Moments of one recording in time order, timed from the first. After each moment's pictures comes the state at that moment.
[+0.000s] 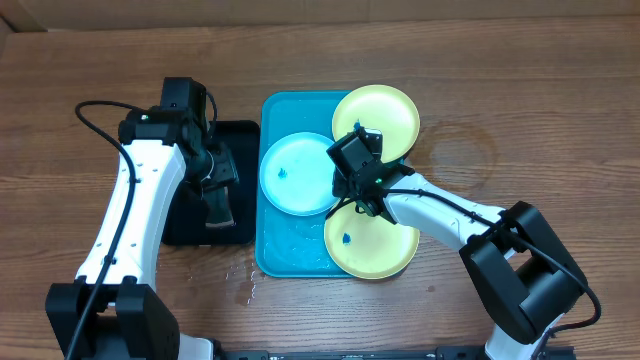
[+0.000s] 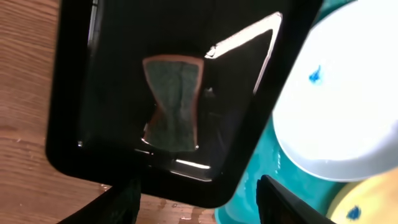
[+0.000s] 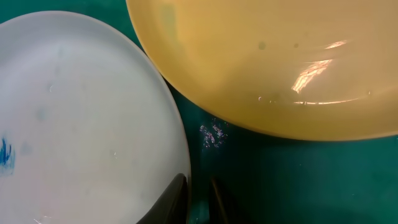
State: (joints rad) left arm -0.03 1.63 1.37 -1.18 -0.02 -0.37; right arm 0.66 1.89 1.11 -0.30 0.18 0.72
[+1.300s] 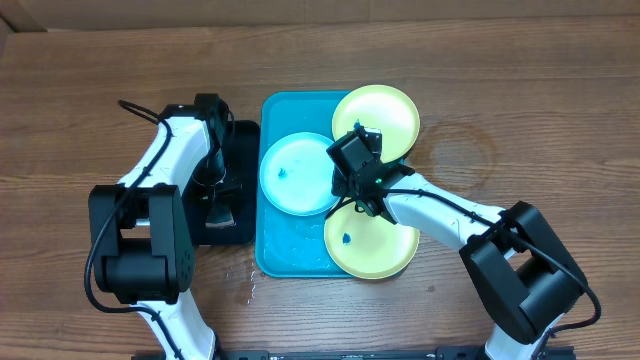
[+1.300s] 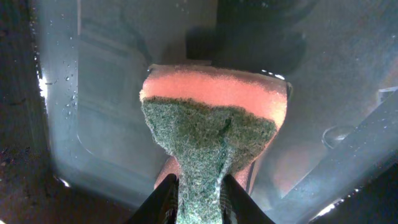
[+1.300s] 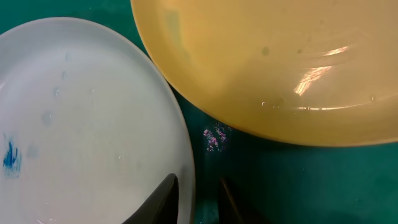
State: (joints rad) left arm -0.03 1.98 1.36 -1.13 -0.13 -0.40; right arm 0.66 1.89 1.11 -0.29 0.18 0.72
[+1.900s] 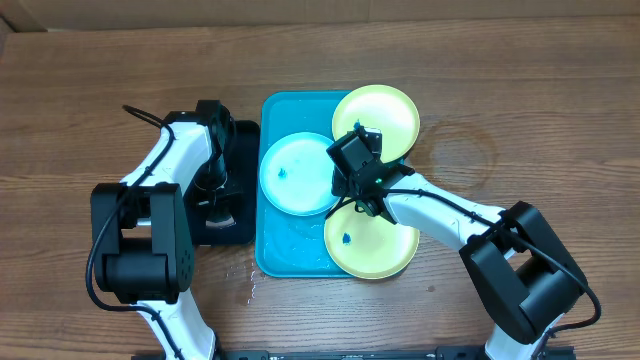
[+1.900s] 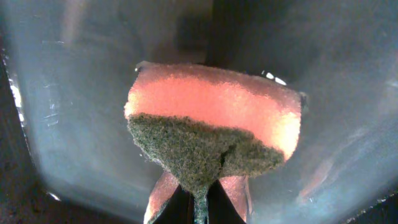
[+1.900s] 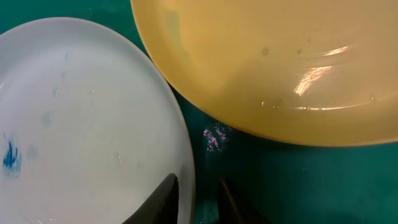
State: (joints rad) left arm -0.03 1.98 1.32 -1.08 -0.13 -0.36; right arm 0.66 1.89 1.11 -0.29 0.18 0.72
